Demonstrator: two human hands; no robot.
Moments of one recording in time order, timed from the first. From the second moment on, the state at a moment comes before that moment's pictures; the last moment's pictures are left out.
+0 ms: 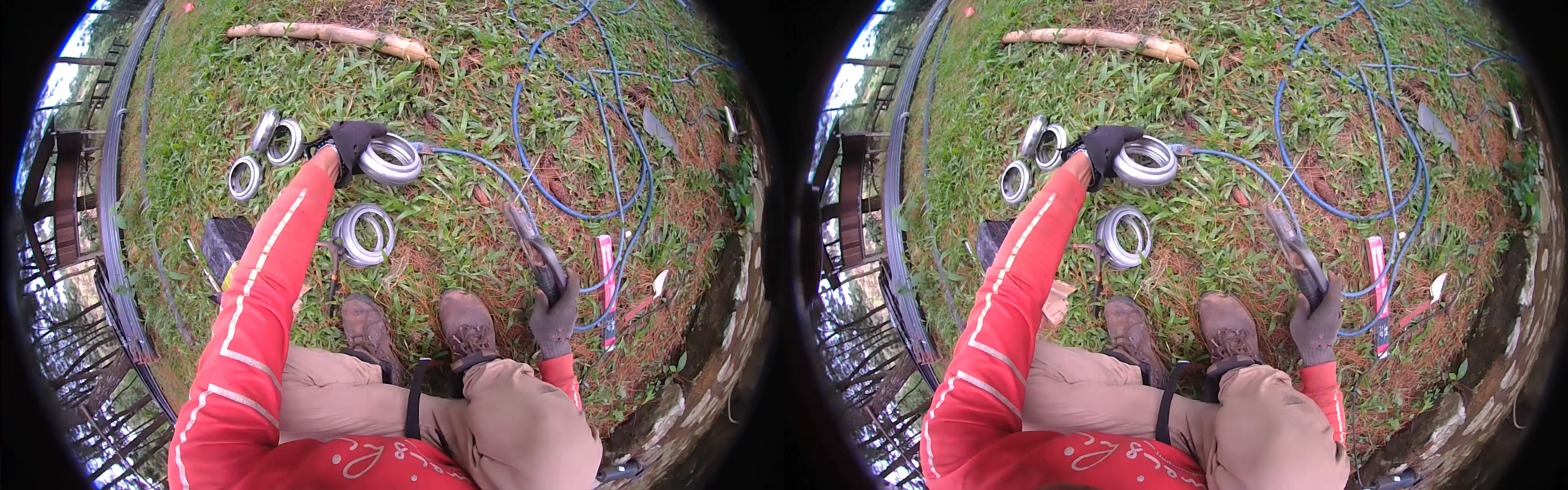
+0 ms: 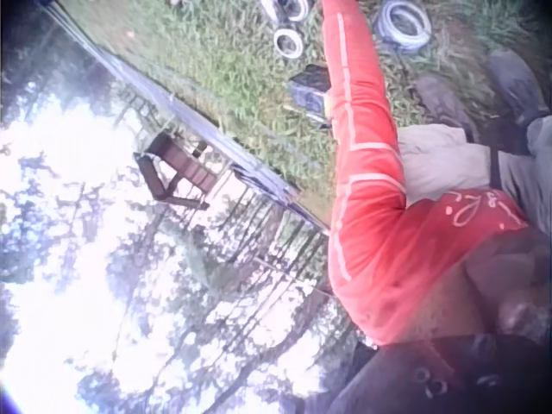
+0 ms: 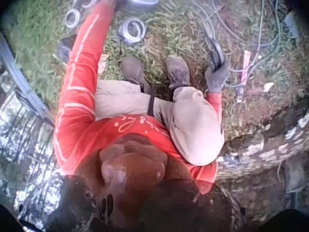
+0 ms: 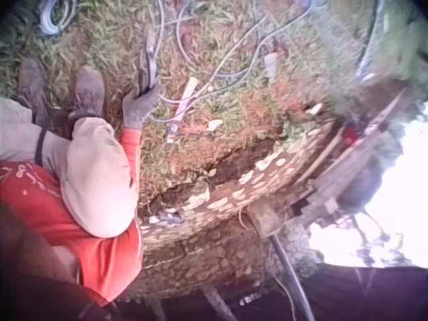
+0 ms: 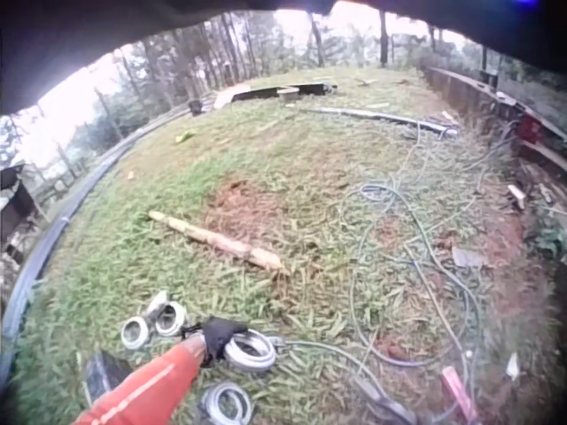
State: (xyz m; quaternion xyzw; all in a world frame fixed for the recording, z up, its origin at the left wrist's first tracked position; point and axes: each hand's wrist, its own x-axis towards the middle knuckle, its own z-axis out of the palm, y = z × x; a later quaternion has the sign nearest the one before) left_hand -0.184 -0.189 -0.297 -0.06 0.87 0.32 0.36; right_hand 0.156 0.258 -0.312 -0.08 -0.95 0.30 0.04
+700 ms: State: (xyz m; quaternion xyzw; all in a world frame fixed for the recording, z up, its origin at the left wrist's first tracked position) left_hand -0.213 -0.216 -0.369 -0.06 0.87 0.34 0.35; right_hand 0.057 0.163 -0.237 0.04 -0.90 0.44 -0.05
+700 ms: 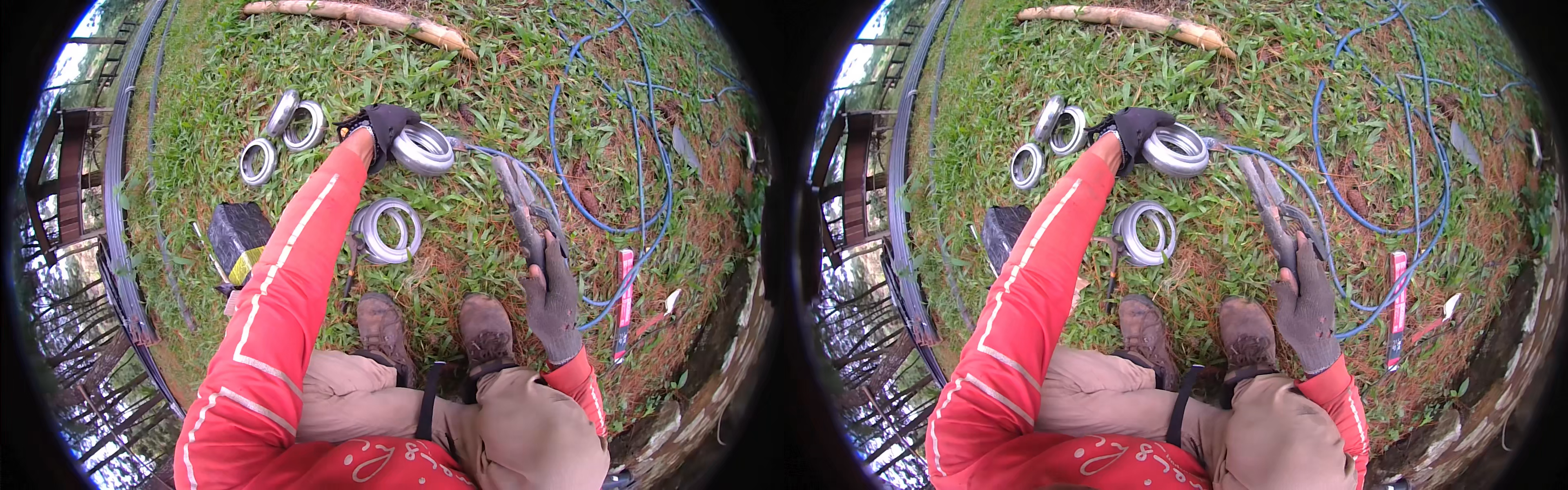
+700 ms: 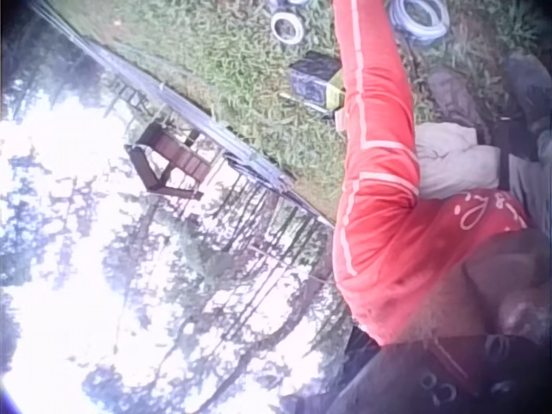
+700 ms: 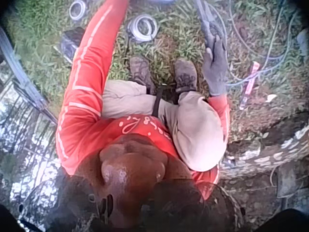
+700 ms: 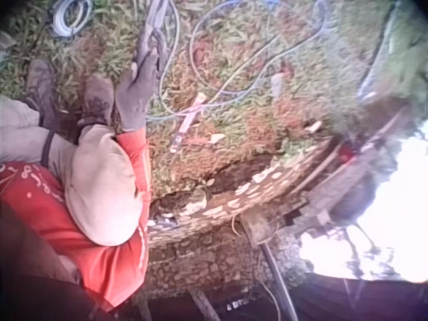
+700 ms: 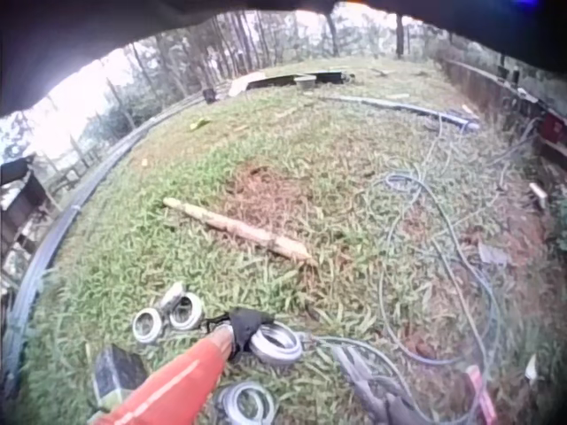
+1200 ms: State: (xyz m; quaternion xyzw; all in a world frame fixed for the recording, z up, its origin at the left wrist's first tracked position) left_hand -0.228 -0.212 -0.366 0.13 0.93 0.12 0.32; right_hand 0.050 0.149 -0.265 0.07 -0.90 0.43 -0.03
